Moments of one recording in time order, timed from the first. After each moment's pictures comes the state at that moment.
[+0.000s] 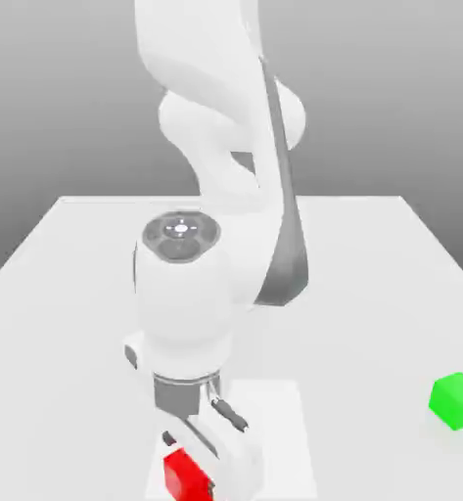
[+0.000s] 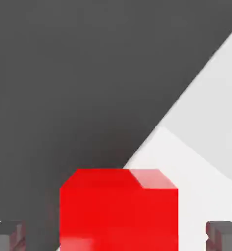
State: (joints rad) arm -0.23 0.40 0.12 -2.40 -0.14 2.80 1.69
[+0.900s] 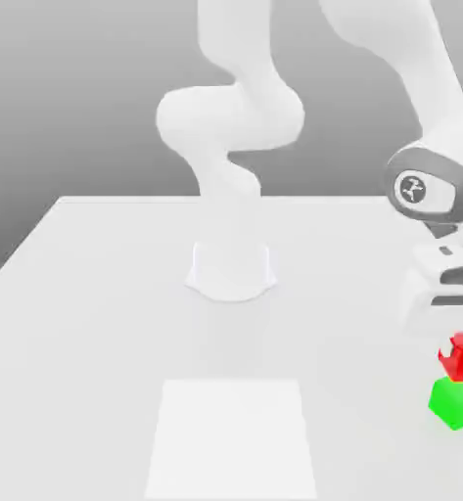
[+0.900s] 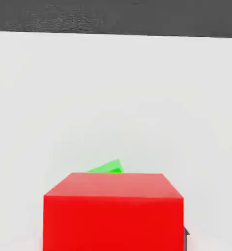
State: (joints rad) arm 0.20 0.29 0.48 -2.46 -0.31 2.71 1.67
